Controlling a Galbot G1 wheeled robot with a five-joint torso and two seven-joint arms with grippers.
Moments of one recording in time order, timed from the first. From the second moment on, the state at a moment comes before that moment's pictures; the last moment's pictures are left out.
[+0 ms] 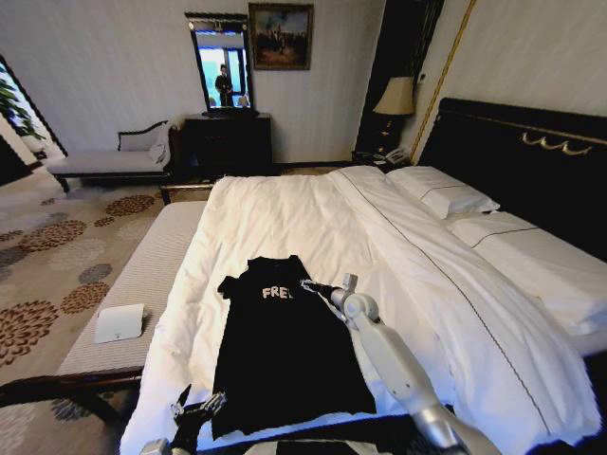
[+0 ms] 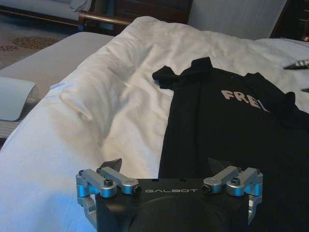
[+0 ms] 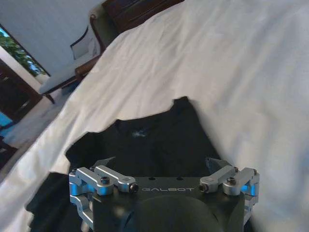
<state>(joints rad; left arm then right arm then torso) 2.09 -1.27 -0.50 -2.17 -0.45 -0.02 -0.24 -0.71 1.32 0.12 1.36 0.93 -0.55 0.08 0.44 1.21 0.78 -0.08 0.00</state>
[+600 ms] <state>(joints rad) 2.09 -1.26 -0.51 -2.16 -0.47 -0.03 -0.24 -0.65 1.35 0.08 1.19 0.91 -0.57 0.05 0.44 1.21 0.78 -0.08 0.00</state>
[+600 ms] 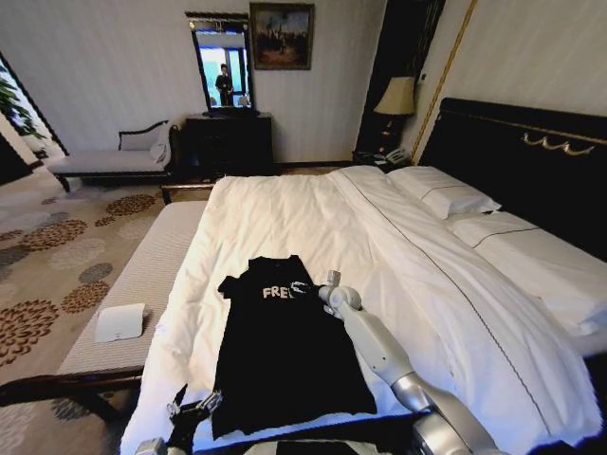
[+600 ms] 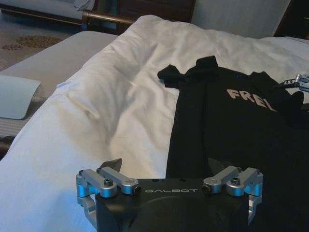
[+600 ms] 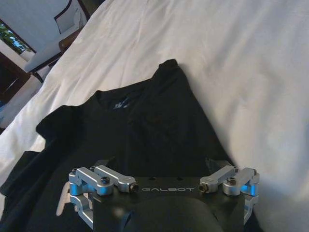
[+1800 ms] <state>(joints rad) 2.13 -1.28 -0.55 -2.16 -0.49 -0.07 -0.22 -0.71 1.38 -0.11 1.44 0.96 -0.62 0.08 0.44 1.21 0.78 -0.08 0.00</state>
